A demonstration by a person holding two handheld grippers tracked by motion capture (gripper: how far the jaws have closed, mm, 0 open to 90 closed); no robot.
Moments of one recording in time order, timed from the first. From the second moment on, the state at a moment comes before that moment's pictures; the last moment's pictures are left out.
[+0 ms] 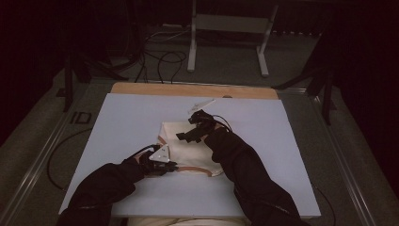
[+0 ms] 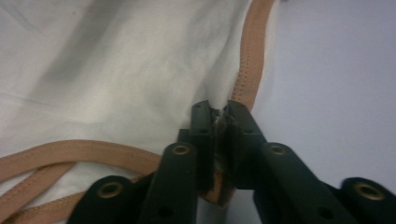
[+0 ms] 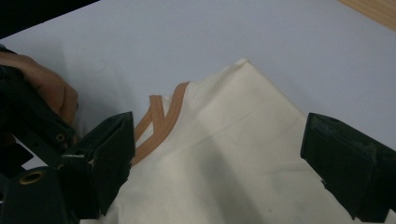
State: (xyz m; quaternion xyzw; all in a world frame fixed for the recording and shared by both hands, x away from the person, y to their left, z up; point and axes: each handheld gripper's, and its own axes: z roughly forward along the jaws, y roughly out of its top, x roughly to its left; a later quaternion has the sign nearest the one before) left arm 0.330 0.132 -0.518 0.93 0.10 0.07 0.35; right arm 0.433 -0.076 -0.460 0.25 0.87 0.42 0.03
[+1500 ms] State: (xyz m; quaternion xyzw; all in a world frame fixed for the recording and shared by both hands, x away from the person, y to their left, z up) left arm 0.329 0.134 -0.520 0.92 0.11 0.07 0.37; right arm 0.485 0.004 -0.485 0.26 0.89 0.36 0.04
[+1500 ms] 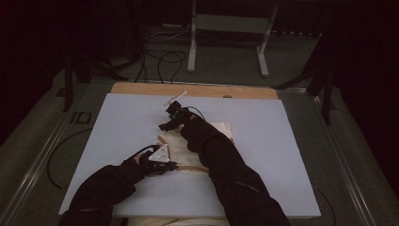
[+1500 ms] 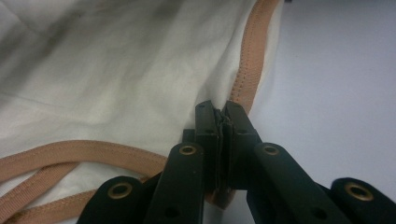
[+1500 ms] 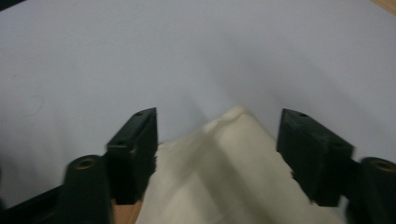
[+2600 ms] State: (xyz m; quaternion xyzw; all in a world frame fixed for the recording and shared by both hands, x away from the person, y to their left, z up) left arm 0.330 0.134 -0.519 0.92 0.11 0.07 0.36; right arm 0.501 0.034 -0.509 0.26 0.92 0.28 0.06
